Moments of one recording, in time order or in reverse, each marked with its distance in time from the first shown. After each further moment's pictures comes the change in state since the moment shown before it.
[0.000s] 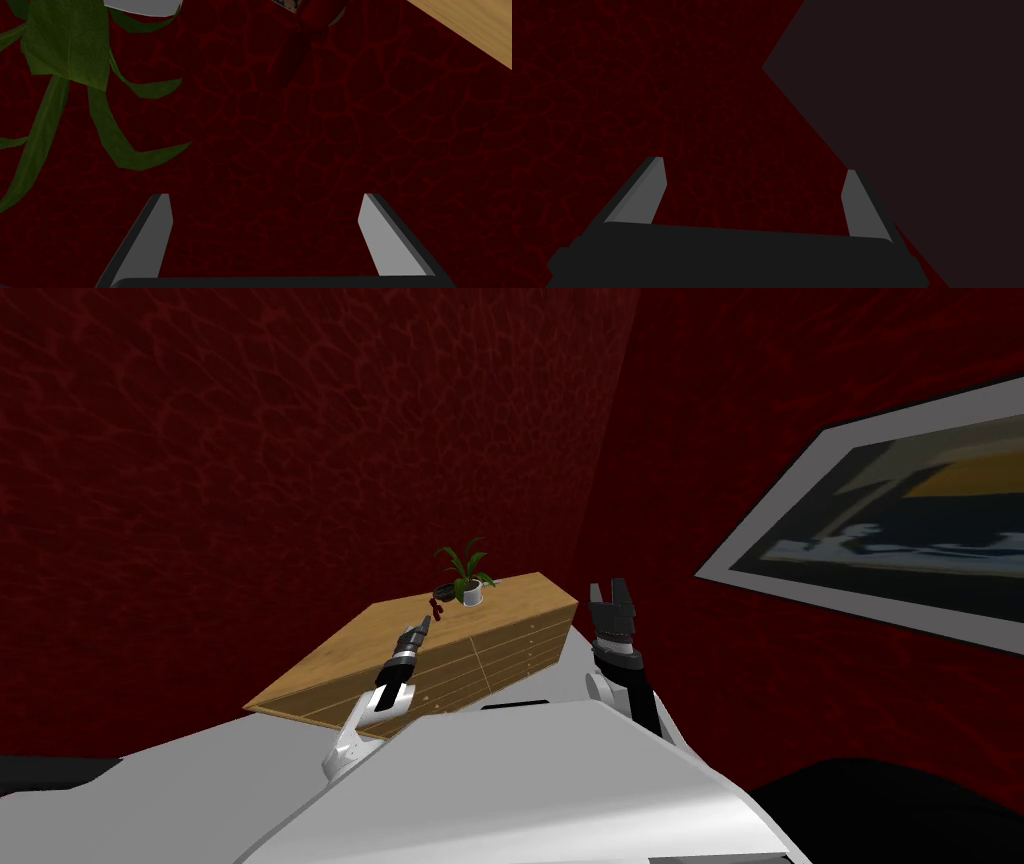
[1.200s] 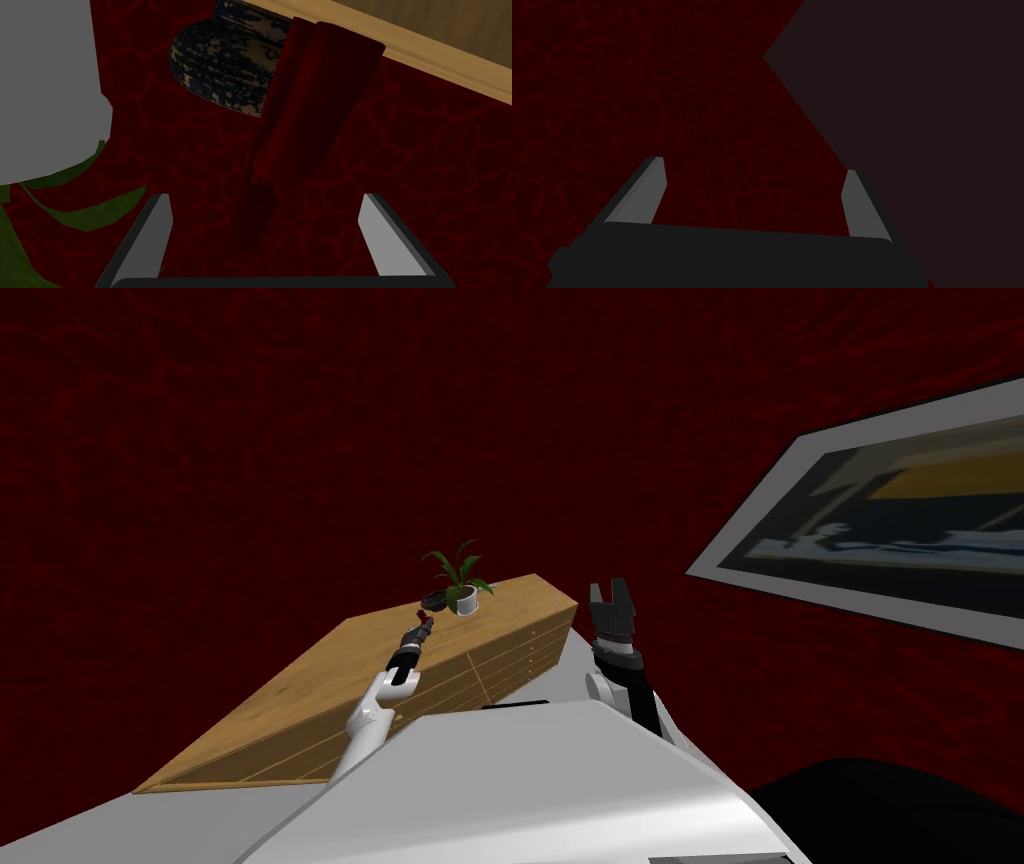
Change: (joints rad) left arm -0.187 0.073 0.020 0.275 -0.101 0.116 -0.045; right arm 0.000 0.000 0.000 0.000 0.000 0.000 0.000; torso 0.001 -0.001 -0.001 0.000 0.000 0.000
